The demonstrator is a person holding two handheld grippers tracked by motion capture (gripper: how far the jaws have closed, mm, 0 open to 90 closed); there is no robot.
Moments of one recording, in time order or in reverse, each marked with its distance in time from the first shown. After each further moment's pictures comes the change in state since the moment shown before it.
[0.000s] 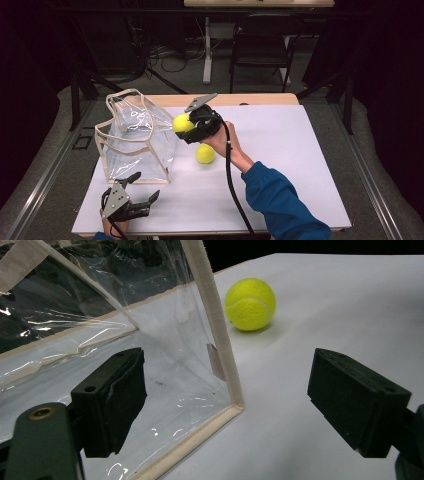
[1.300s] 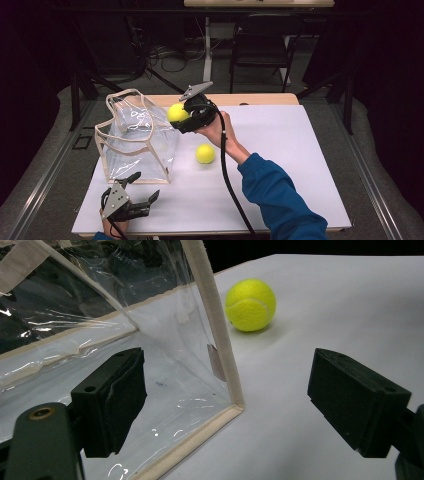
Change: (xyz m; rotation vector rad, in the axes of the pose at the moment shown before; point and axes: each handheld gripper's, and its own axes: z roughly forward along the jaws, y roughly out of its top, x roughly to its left) left arm 0.000 0.000 0.000 -0.004 0.001 0.003; right arm -0.007 0.029 0.000 -0.032 -0.012 -0.012
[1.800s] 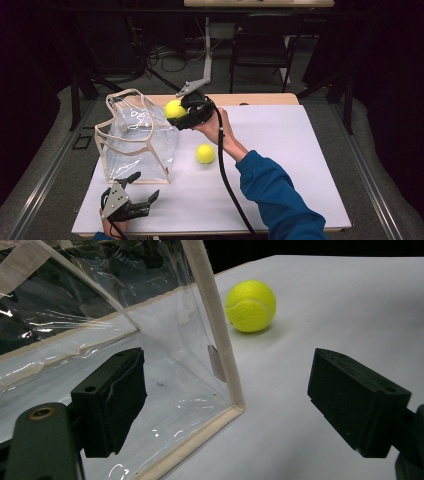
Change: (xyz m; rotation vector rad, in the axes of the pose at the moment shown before) left arm 0.000 0.000 0.000 -0.002 0.001 -0.003; right arm 0.000 0.011 0.000 -0.012 -0.003 -0.004
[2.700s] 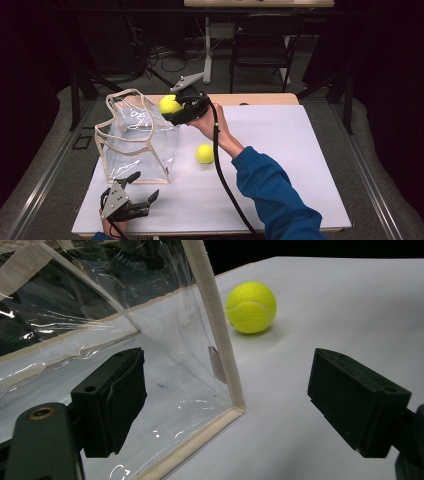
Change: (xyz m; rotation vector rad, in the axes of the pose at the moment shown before) left arm 0.000 0.000 -0.001 -0.005 0.001 0.000; right arm 0.001 0.017 0.003 -0.018 -0.004 -0.011
